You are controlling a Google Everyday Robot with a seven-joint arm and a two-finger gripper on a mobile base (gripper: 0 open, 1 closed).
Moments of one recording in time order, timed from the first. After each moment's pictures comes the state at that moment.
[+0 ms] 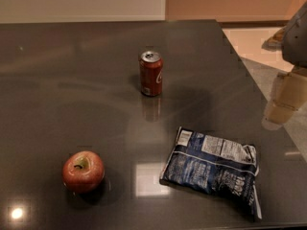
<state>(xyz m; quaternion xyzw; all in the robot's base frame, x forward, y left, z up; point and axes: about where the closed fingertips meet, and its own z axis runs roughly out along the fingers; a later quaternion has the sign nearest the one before) 0.438 -0.217 0.976 -0.60 0.78 -0.03 0.16</state>
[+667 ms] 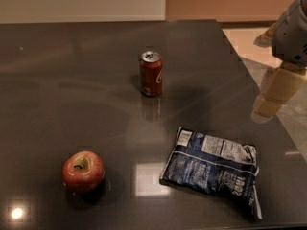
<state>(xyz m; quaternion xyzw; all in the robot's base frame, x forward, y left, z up) 0.455 -0.207 0.974 -0.60 0.78 -0.03 0.17</state>
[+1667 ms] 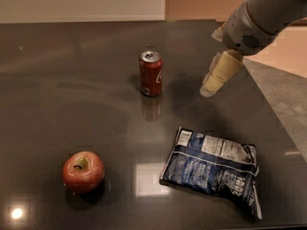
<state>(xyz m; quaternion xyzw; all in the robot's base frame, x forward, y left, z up) 0.549 -0.139 0.948 -0.59 0.76 0.05 0.26</state>
